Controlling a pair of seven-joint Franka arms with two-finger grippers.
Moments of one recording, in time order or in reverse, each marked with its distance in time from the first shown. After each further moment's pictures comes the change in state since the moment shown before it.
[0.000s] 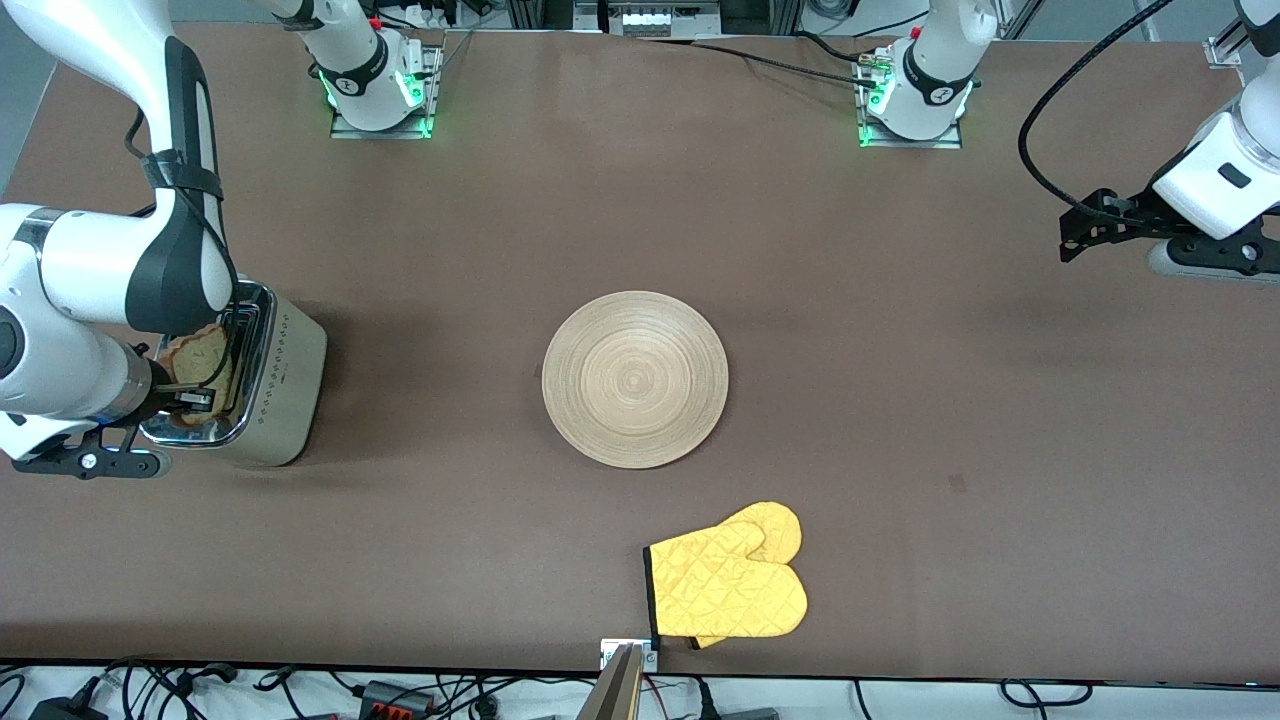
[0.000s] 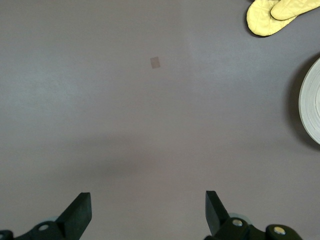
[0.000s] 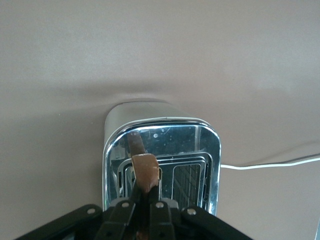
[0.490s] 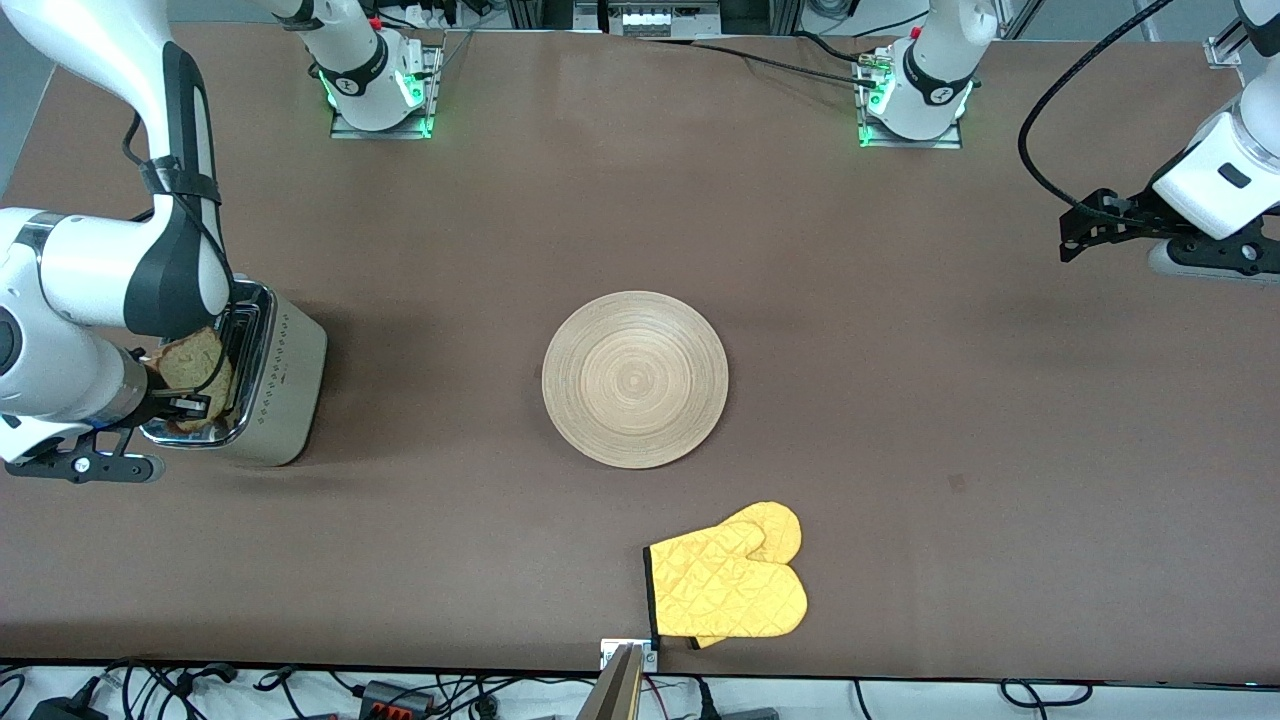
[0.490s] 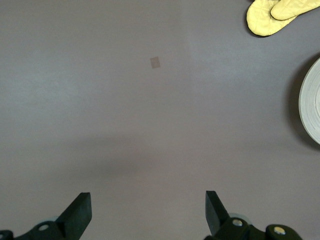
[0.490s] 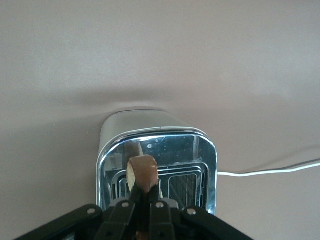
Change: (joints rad) left arm 0.000 0.000 0.000 0.000 0.000 0.000 0.000; right arm -0.004 0.002 -0.005 -0.013 0.000 0.039 0.021
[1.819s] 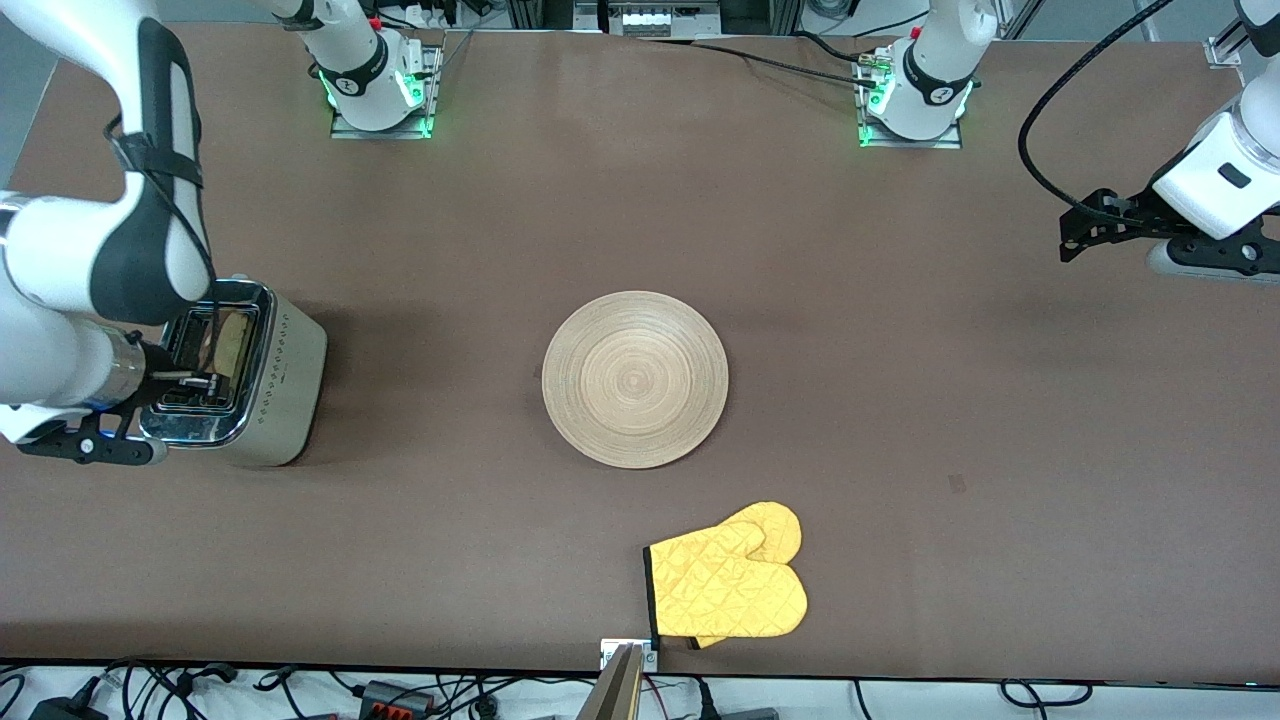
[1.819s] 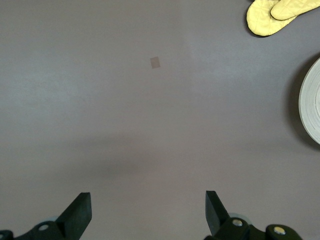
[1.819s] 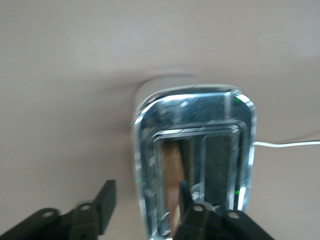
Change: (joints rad) left arm 0.000 0.000 0.000 0.000 0.000 0.000 0.000; right arm -0.001 -0.060 -0.007 0.003 0.174 -0.165 -0.022
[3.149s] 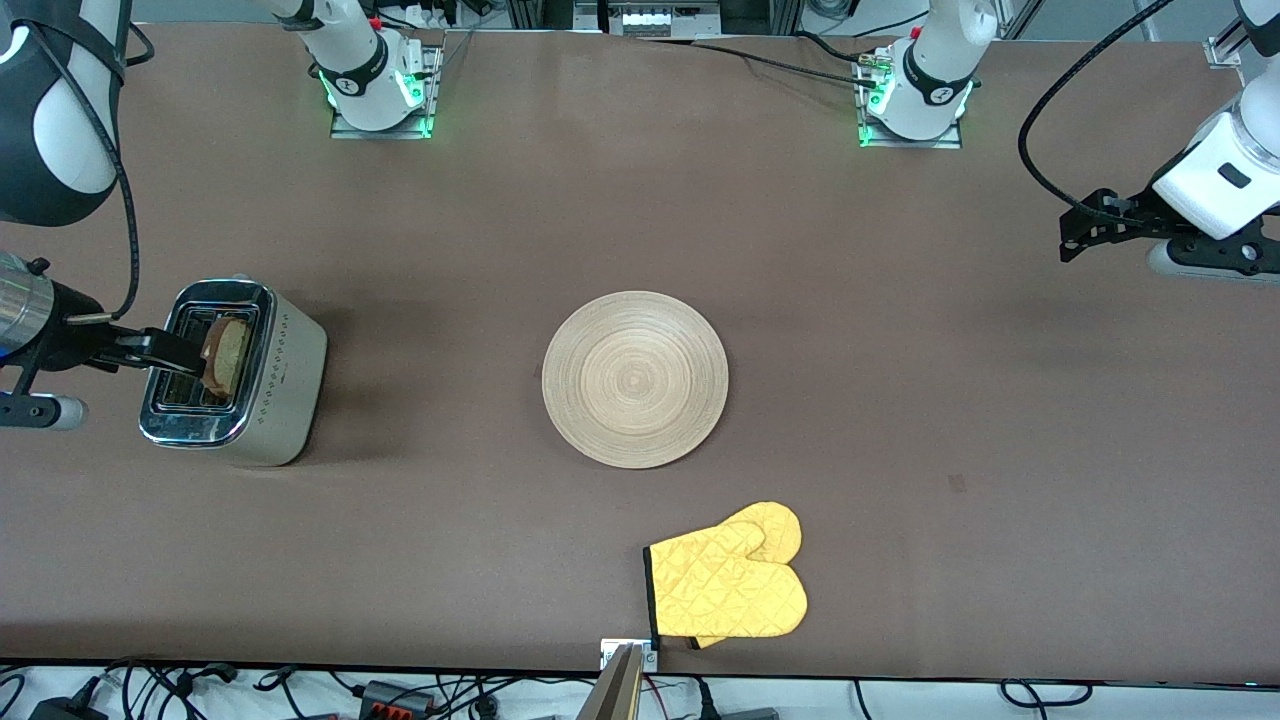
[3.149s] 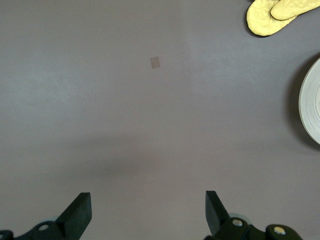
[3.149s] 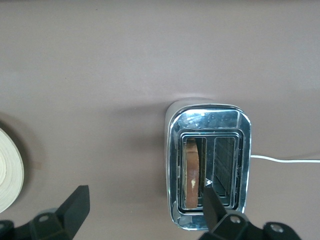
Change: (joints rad) left arm 0.000 0.000 0.000 0.000 0.000 0.000 0.000; right arm -0.006 -0.056 0.002 0.172 0.046 -0.085 -0.027
